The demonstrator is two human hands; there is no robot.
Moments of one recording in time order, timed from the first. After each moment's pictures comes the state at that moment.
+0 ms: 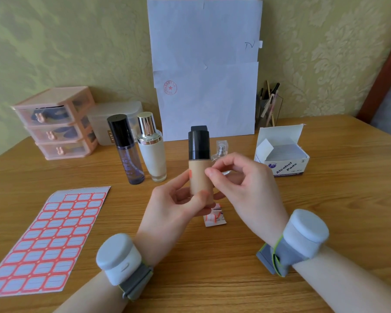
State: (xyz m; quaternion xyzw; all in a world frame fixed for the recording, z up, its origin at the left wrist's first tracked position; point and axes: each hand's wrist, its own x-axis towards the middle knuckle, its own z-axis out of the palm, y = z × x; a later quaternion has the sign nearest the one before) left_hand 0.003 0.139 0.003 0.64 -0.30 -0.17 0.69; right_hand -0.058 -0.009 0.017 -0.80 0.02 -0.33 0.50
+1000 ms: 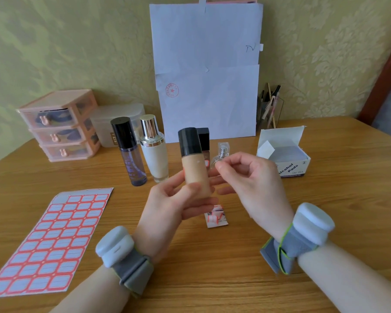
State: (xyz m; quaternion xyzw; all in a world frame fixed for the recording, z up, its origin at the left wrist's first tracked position) left_hand 0.012 0.139 0.002 0.57 -0.23 -0.22 0.76; right_hand -0.054 -0.015 0.020 -0.75 0.04 -0.31 0.58
